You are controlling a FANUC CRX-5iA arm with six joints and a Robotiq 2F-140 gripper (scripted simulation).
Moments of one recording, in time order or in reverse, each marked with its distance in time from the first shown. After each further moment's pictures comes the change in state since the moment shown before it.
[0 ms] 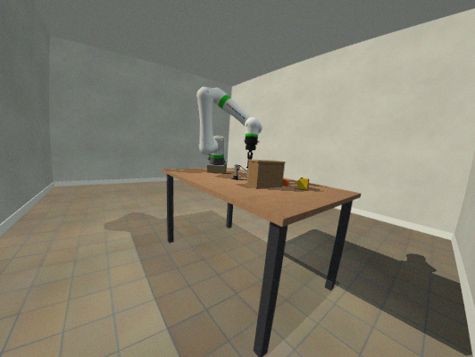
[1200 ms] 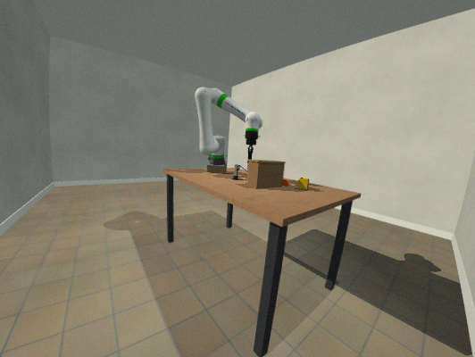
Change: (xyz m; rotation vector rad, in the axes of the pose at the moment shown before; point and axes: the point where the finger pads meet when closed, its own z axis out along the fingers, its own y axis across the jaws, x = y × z) arm 0.000 0.000 -0.039 0.000 0.000 0.000
